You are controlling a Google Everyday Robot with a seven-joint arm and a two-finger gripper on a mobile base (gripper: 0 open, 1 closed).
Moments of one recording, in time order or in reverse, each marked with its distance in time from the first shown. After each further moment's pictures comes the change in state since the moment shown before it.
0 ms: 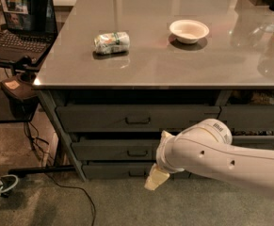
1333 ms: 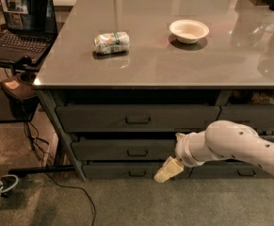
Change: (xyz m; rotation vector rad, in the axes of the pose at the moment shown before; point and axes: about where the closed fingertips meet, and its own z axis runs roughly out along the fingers) arm 0.041 -0.030 0.020 -0.149 -0.175 0.230
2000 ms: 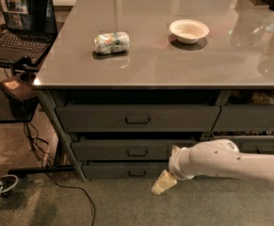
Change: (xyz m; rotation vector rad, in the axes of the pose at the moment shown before) arm 0.043 0.006 0.058 0.058 0.083 -0.011
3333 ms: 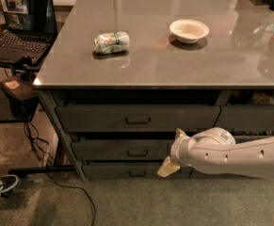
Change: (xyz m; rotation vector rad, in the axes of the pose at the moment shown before) arm -0.012 -0.063 -0.003 0.219 0.019 -0.141
